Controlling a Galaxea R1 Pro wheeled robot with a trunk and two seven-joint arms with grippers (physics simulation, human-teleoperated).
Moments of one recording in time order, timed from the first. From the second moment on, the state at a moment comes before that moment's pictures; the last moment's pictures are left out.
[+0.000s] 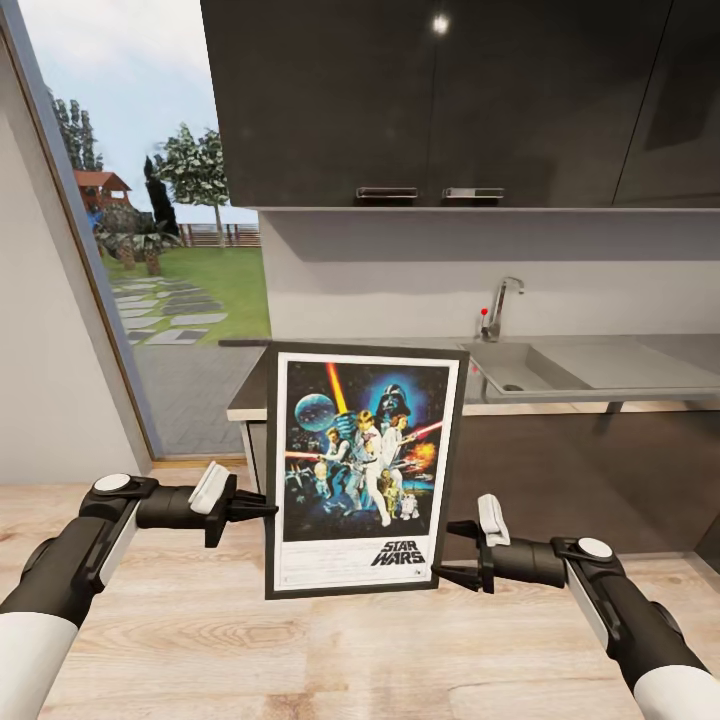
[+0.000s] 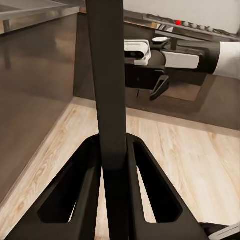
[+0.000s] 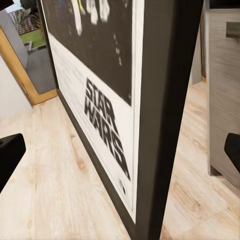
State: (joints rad) left arm -0.63 0.30 -0.05 -1.13 0.12 0.32 -1.57; right arm -0.51 -0.23 0.01 -0.95 -0.10 0.12 1.39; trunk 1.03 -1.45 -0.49
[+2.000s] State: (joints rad) left arm -0.63 0.33 -0.04 -1.12 0.12 0.32 -1.57; right arm -0.51 -0.23 0.00 -0.96 -0.10 0.12 1.39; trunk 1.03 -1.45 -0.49
